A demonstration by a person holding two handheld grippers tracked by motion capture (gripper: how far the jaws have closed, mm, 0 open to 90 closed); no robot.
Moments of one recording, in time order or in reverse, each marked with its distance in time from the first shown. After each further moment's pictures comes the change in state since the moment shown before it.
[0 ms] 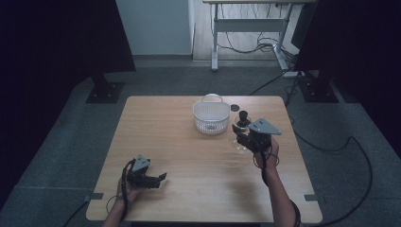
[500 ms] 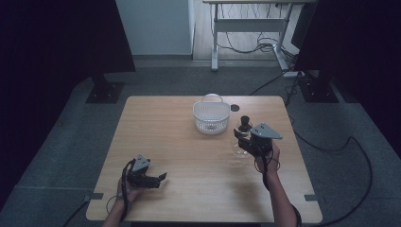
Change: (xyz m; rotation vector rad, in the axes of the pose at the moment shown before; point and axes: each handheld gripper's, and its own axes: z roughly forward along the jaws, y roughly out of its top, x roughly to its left) left arm 0.000 0.000 0.000 0.001 0.001 0.001; right arm -0.001 -0.018 -0.002 0.022 0.000 0.025
